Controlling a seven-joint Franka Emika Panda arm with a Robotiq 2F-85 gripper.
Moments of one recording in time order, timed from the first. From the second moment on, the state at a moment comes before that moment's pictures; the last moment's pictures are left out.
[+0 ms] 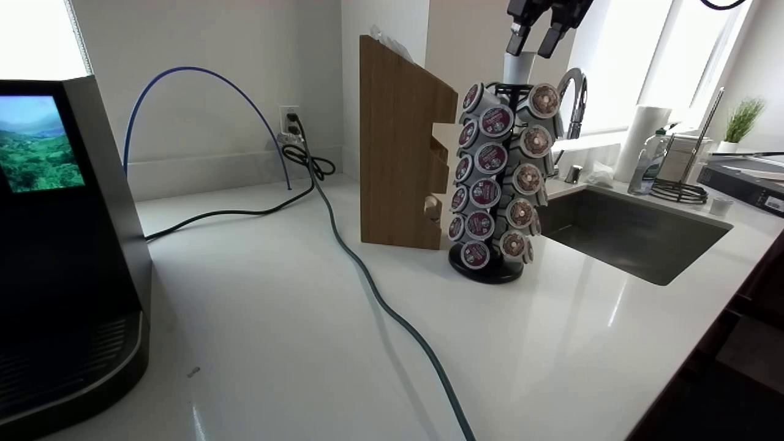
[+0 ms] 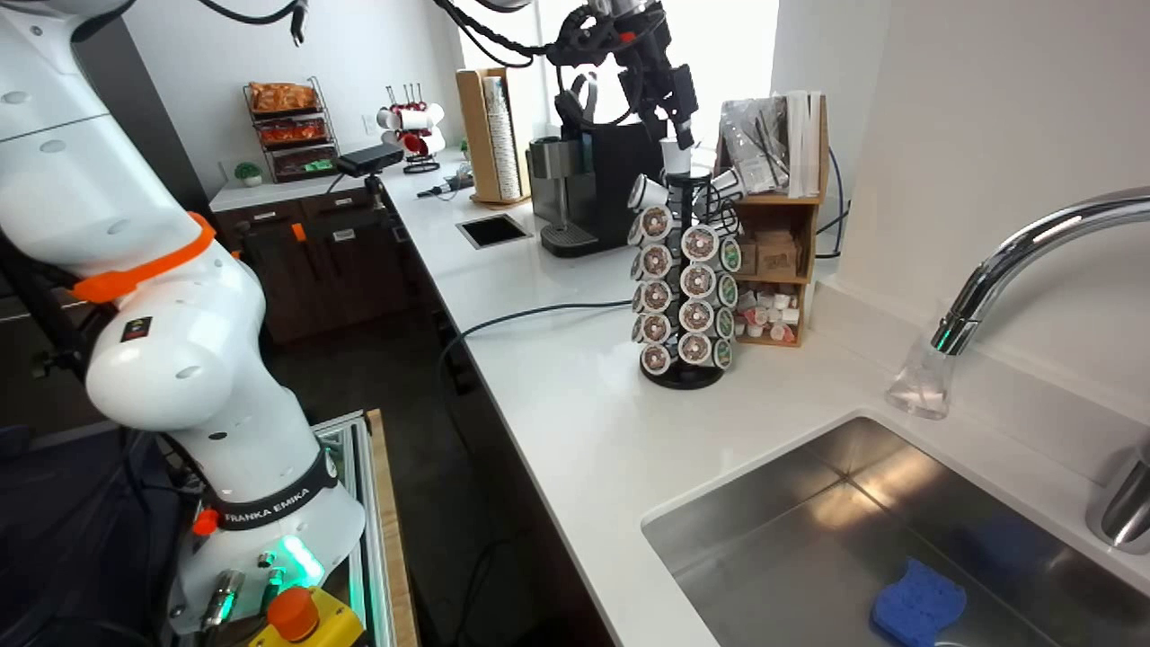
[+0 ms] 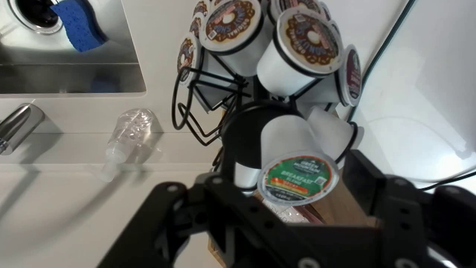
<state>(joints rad) -0.01 -0.19 0.06 -1.97 -0.06 2.16 0.09</state>
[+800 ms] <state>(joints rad) 0.00 -0.16 0.06 -1.96 -0.08 2.20 0.10</state>
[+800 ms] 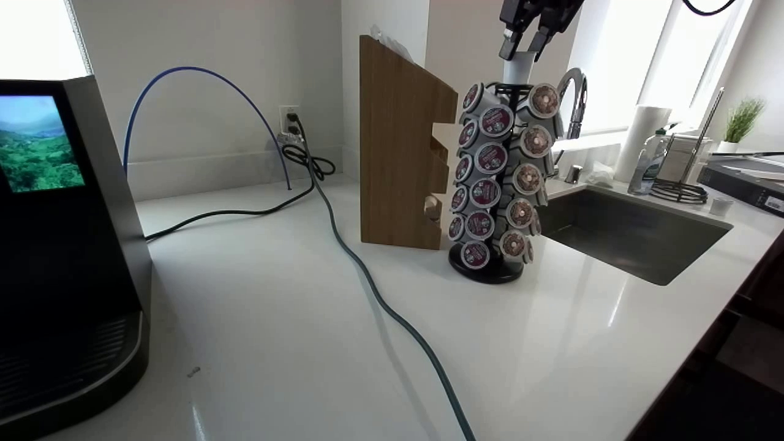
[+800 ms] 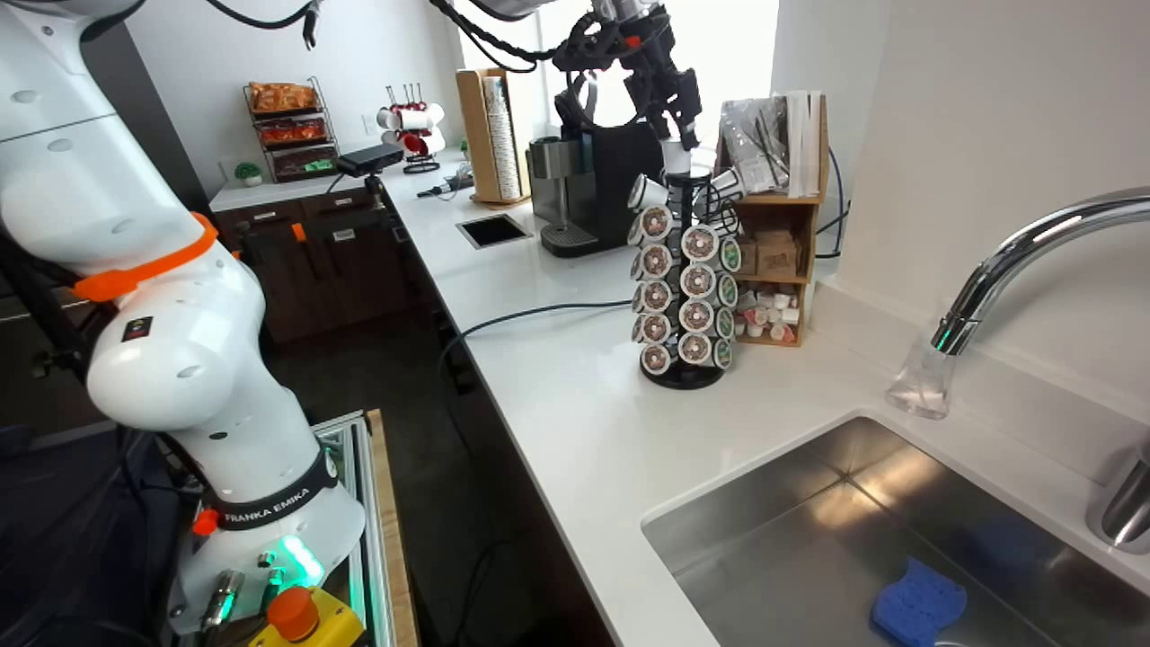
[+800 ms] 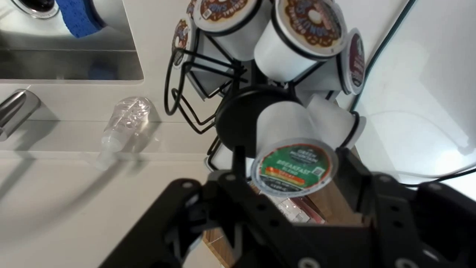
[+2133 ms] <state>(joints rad) -0.12 -0.26 -0.29 -1.93 0.39 2.05 0.00</state>
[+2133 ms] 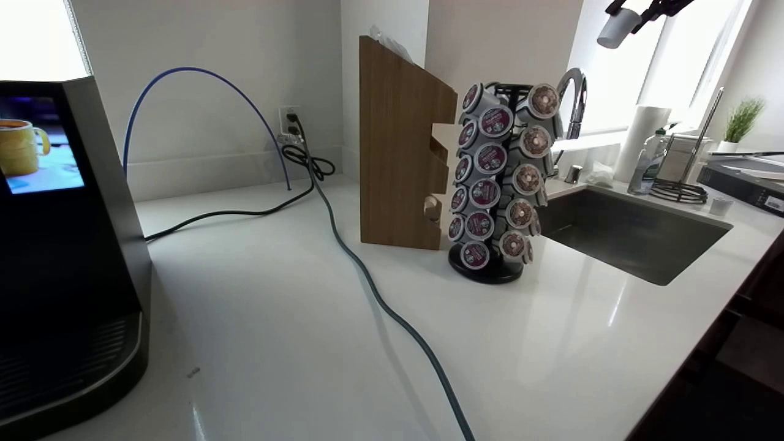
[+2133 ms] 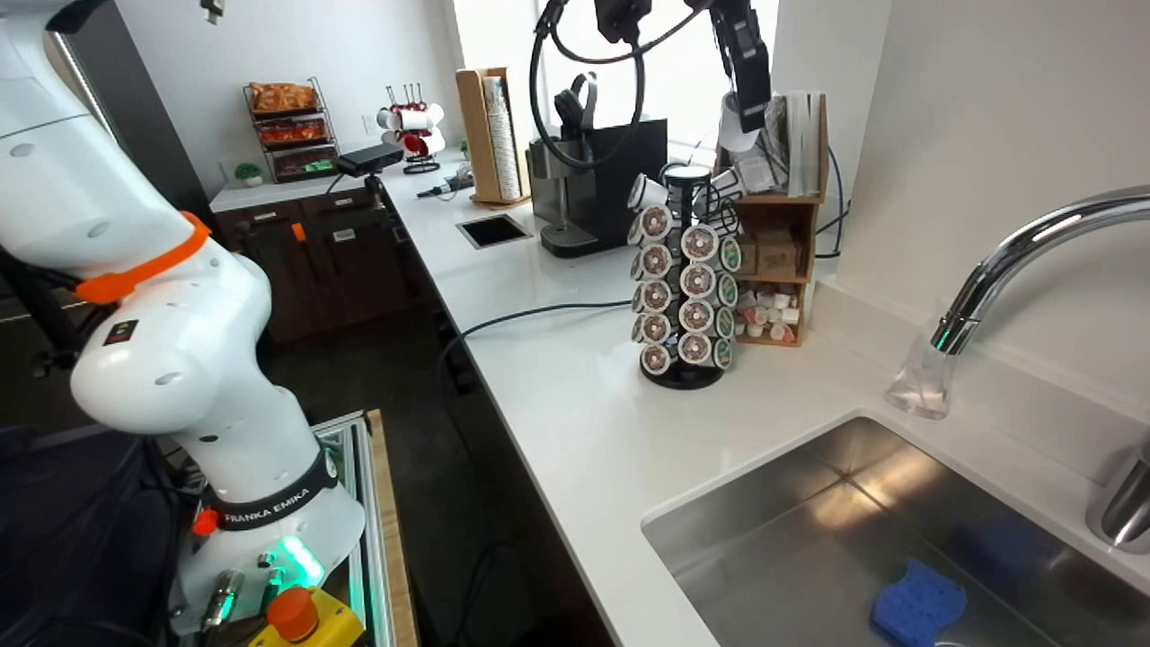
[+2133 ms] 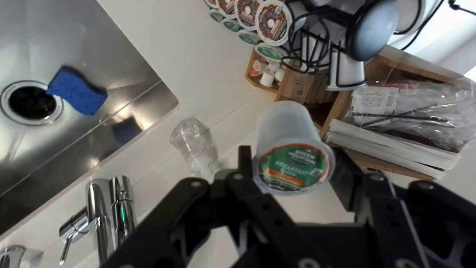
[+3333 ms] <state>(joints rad) -0.15 -0.21 -0.30 -1.95 0.67 1.88 -0.02</state>
